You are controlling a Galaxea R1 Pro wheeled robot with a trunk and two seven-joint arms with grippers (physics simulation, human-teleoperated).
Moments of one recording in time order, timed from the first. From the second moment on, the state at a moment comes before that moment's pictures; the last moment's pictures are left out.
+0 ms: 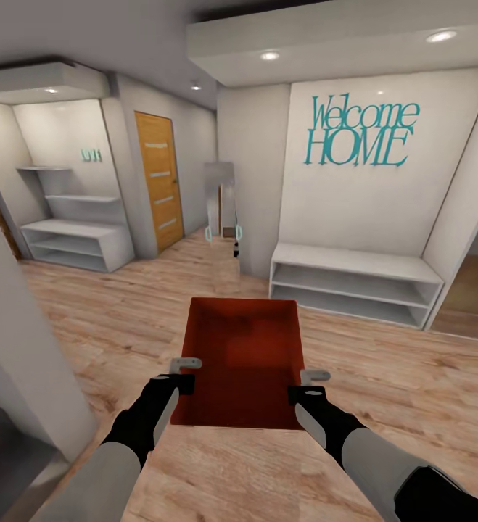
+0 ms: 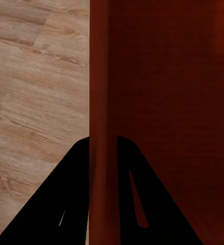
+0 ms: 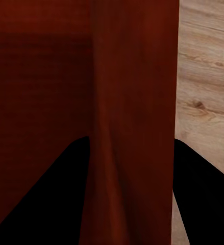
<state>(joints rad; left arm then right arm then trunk) -0.67 -0.13 -0.01 -0.70 -0.04 0.49 0.12 -0.80 0.05 0.62 -0.32 -0.62 0.16 -0.38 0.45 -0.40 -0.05</state>
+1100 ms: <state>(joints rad) -0.67 -0.13 -0.01 -0.70 -0.04 0.49 0.12 -0.80 0.05 0.62 -0.32 -0.62 0.16 -0.38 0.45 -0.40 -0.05</state>
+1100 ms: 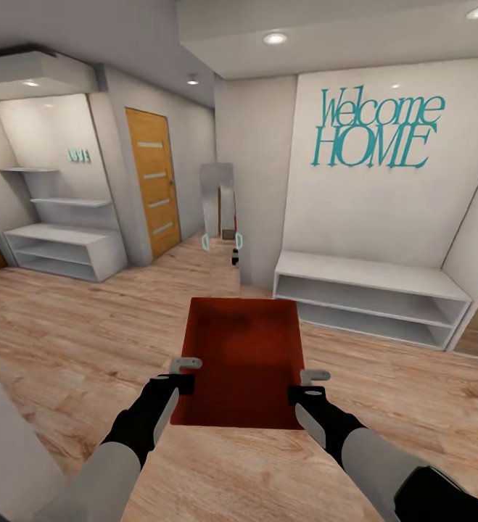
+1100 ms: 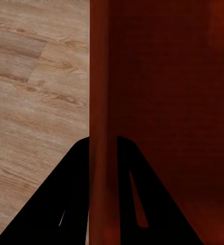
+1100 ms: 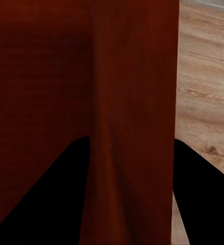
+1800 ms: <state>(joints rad) -0.67 -0.13 -0.01 -0.70 -0.04 0.49 0.12 -0.80 0.05 0.62 -0.31 -0.62 0.16 -0.38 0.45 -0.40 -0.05</state>
